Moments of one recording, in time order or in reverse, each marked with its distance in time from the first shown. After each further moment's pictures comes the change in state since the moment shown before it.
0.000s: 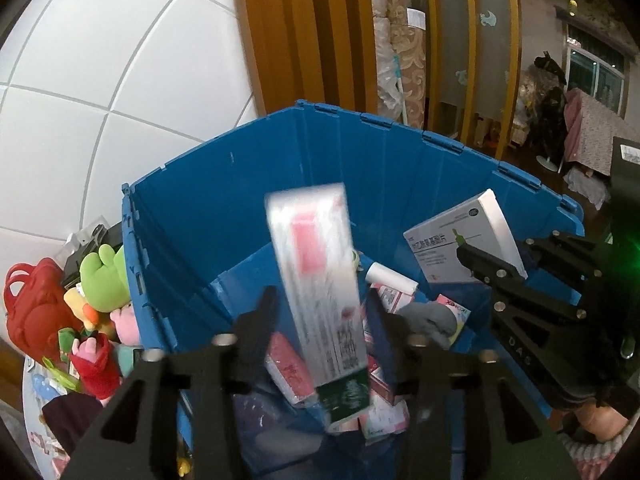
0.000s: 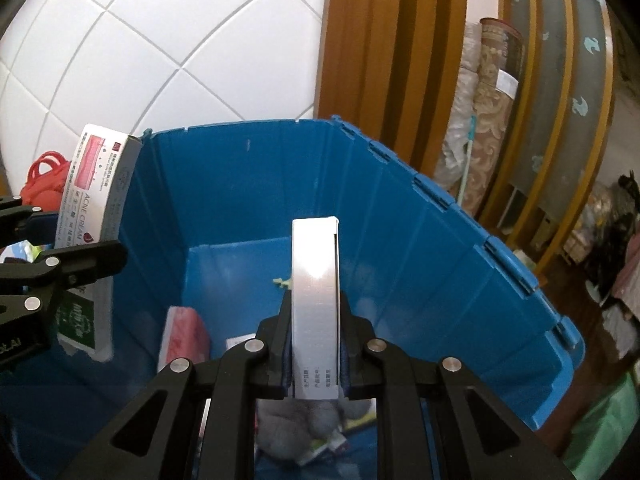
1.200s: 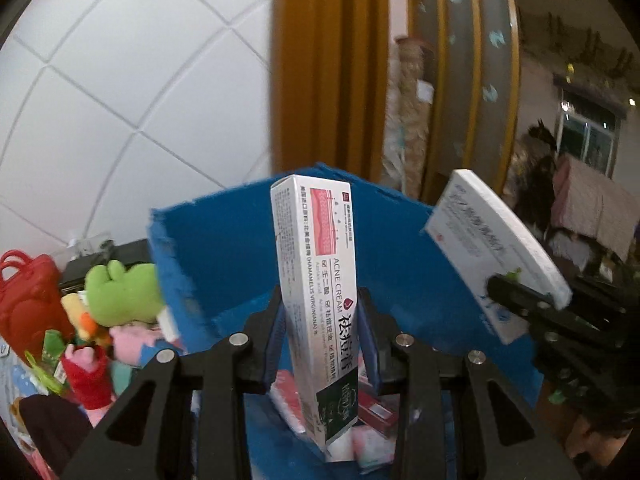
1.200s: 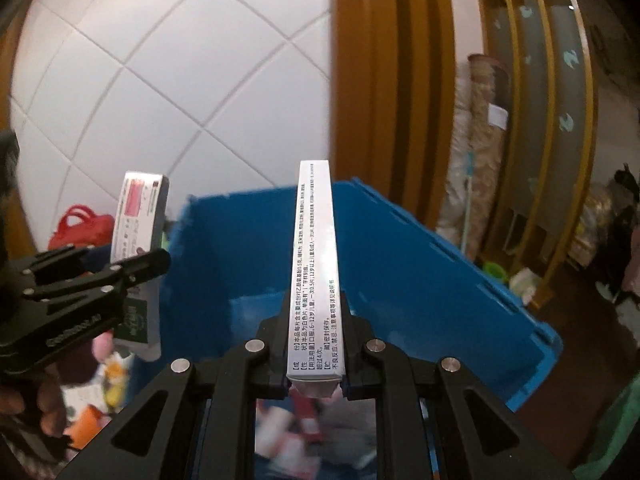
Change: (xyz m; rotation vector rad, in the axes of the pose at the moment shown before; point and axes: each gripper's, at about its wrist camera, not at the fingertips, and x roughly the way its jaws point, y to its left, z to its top) left arm -0.043 0.049 -0.010 -0.097 -0.206 -0.074; right arm -0.073 0.048 0.023 0.067 -0.156 0.023
